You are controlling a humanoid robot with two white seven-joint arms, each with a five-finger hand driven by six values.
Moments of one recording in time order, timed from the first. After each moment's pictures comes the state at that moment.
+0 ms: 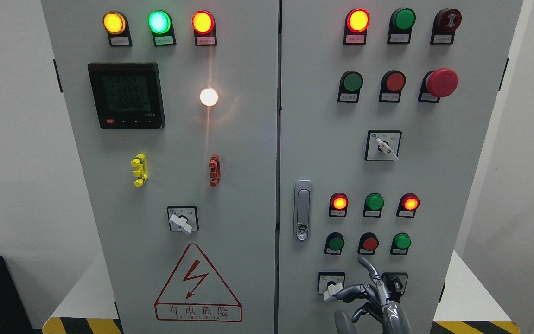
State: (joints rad) left arm 0.00 -0.11 -0.13 0.00 0.16 -0.11 0.00; right arm 0.02 0.13 0.12 -2.03 0.30 -0.04 0.07
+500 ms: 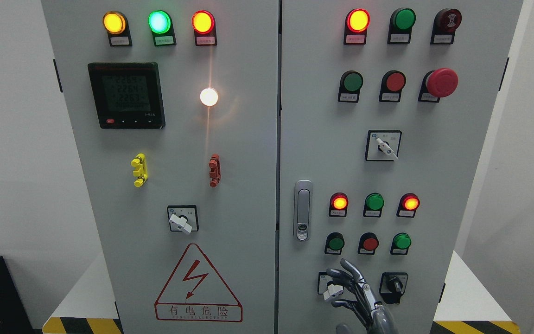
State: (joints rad) left arm 0.00 -0.11 -0.13 0.00 0.16 -0.11 0.00; right arm 0.04 0.14 0.13 -2.07 0.19 -0.05 0.16
